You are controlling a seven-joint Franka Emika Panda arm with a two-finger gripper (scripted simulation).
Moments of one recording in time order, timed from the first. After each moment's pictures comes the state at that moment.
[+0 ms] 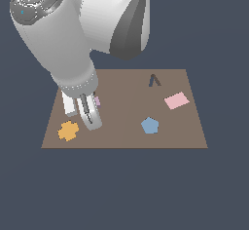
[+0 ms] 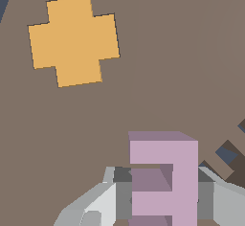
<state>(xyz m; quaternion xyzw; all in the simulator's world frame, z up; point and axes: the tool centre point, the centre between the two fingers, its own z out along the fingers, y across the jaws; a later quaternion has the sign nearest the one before) 0.016 -0.108 0.038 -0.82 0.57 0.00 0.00</state>
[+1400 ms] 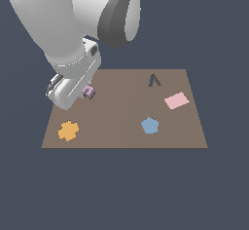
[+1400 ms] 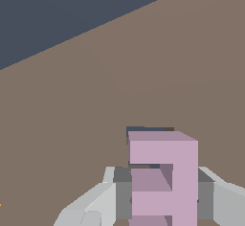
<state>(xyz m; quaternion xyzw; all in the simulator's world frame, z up) -0.039 -0.135 0.040 -0.55 0.84 0.00 0.00</state>
